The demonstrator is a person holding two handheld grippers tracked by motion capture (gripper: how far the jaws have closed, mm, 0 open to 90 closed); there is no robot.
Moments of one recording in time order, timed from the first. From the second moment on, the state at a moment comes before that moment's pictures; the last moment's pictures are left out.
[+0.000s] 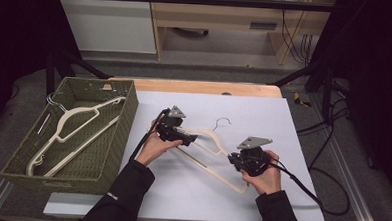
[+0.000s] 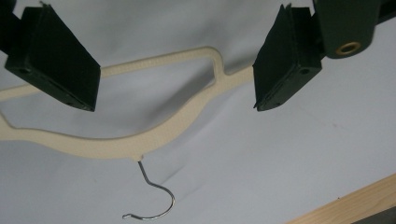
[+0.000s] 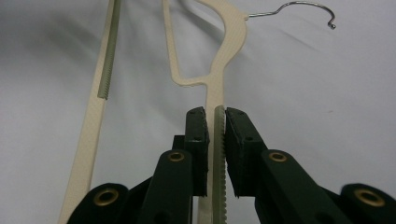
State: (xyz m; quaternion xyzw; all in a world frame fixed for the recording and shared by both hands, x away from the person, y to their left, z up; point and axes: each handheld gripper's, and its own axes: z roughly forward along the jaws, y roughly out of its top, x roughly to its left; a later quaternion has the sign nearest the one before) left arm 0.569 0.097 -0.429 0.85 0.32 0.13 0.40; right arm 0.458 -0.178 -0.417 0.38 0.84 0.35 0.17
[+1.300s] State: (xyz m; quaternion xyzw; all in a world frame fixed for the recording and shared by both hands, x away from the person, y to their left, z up) left arm 0.567 0.084 -0.438 0.92 0.20 0.15 0.32; right arm 0.454 -0.179 -0.418 0.35 0.86 0.33 0.16
